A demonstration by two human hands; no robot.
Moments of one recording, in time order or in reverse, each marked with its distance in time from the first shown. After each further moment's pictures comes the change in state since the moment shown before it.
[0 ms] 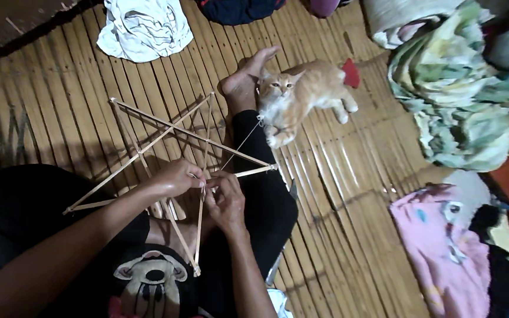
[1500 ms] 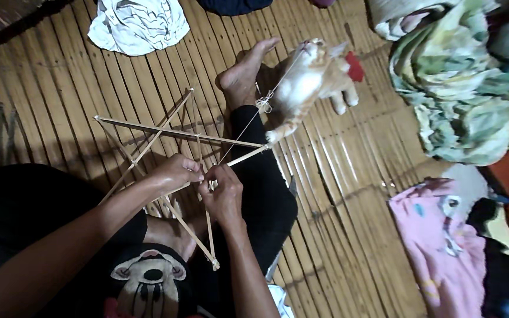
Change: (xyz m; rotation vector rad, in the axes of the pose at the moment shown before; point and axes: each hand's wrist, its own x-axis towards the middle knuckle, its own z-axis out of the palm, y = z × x) left_hand 0.008 0.002 0.003 -0.251 0.025 -0.096; right_hand 0.017 -0.006 0.006 -0.173 -0.007 0.052
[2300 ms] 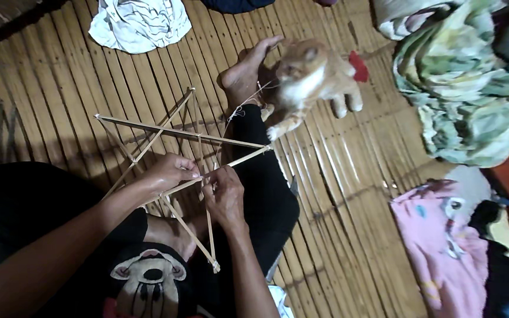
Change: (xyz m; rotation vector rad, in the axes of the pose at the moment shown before) left_hand -0.003 -0.017 -0.006 -0.085 0.045 0.083; right_hand -0.003 -0.003 -0.006 0.010 -0.107 0.080
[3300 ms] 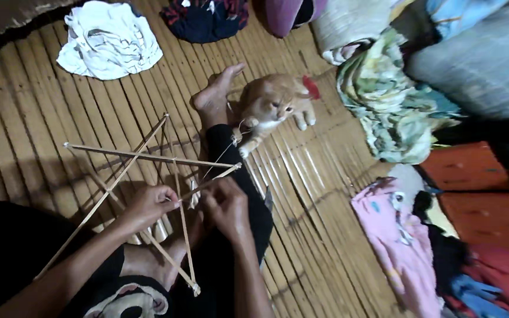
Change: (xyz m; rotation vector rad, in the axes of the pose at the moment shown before) left_hand 0.000 -0.013 0.011 0.238 0.040 0.087; right_hand 0.024 0.007 -0.059 0.047 -0.031 0.148
